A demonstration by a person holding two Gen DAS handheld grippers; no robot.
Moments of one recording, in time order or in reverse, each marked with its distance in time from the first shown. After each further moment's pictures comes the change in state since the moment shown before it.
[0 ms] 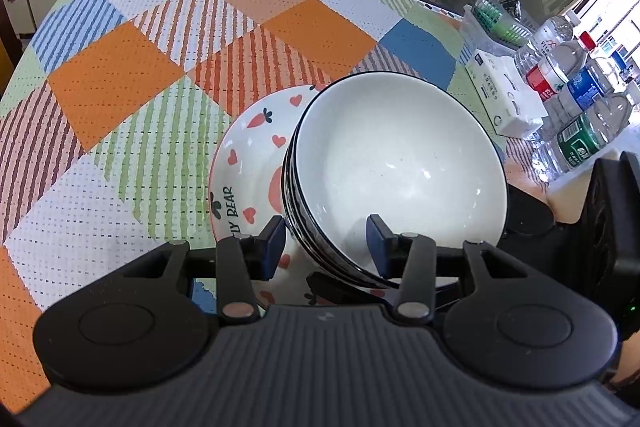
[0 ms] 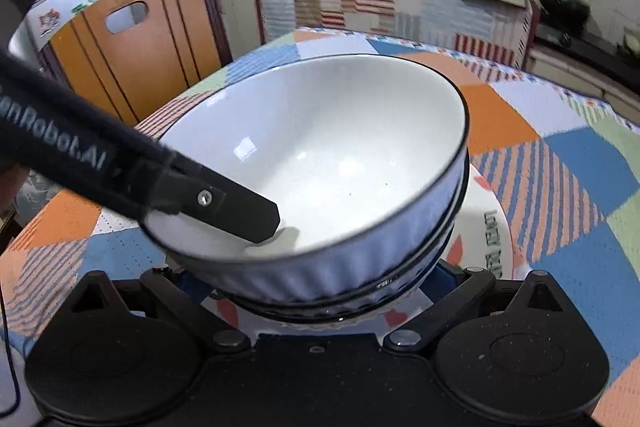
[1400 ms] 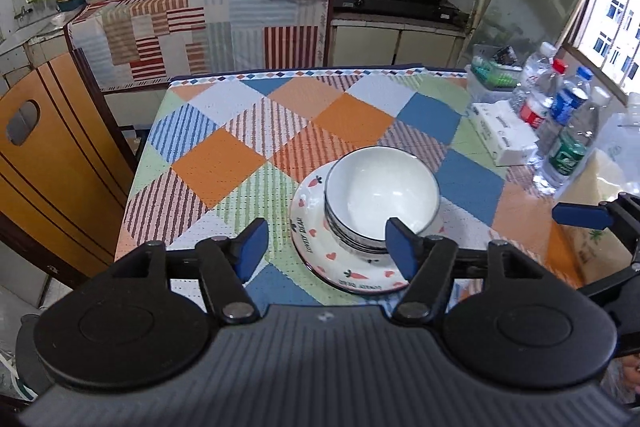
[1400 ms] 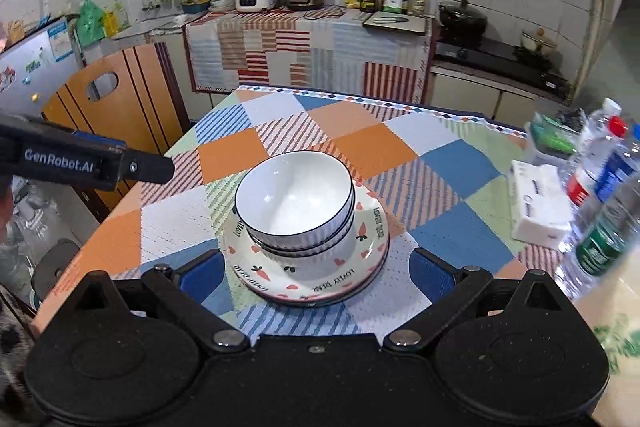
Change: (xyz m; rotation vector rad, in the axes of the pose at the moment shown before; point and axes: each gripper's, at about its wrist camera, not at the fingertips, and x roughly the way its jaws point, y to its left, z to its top) left arm -0.177 -0.065 -0.037 0.135 -0.231 0.238; right arm -0.184 0.049 0.007 0.143 -0.071 -0.231
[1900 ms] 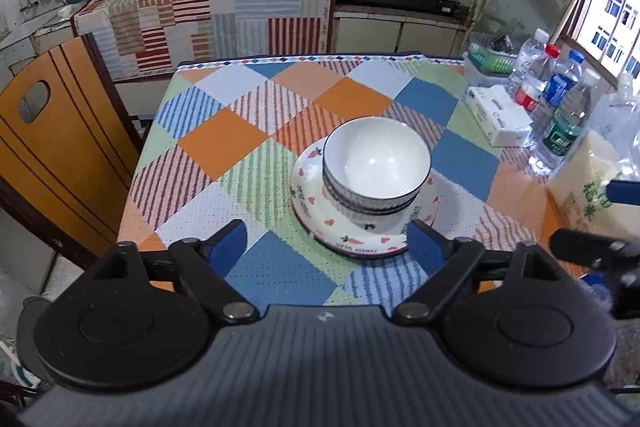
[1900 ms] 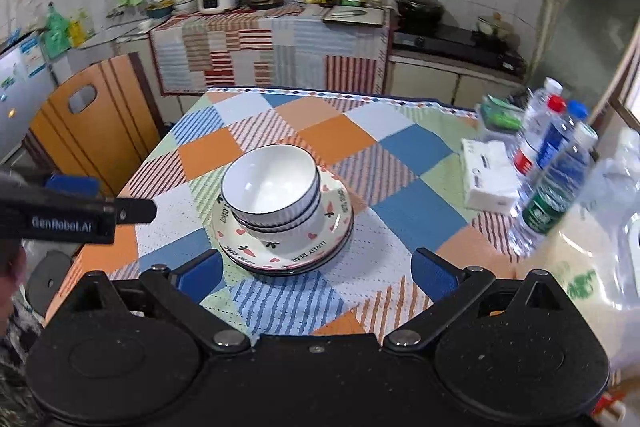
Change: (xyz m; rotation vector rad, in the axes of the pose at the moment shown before) left arm -0.015 -0.006 -0.032 -0.001 0.021 0.027; right arm -0.052 -0.003 -0.008 0.083 0.030 -0.103
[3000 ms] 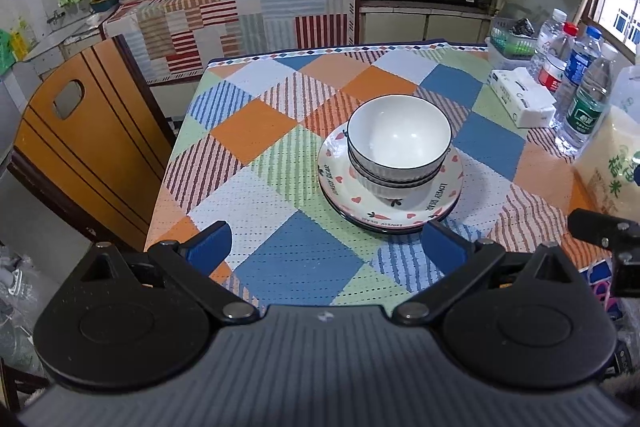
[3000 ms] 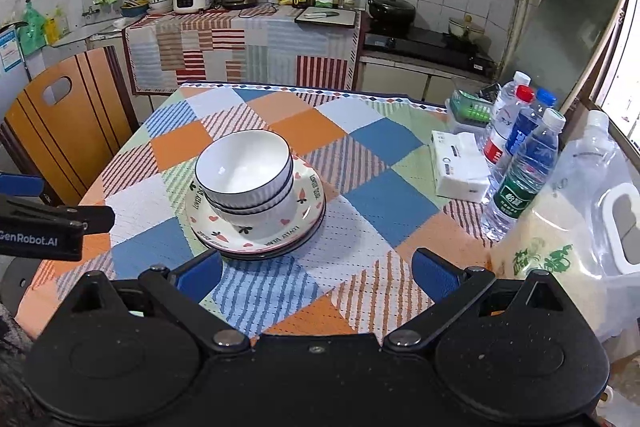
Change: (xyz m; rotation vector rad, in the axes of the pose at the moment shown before) left arm -0.015 -0.011 -0.027 0.030 -0.003 0.111; right arm -0.002 0.005 -0.027 -0.012 -0.019 -0.100
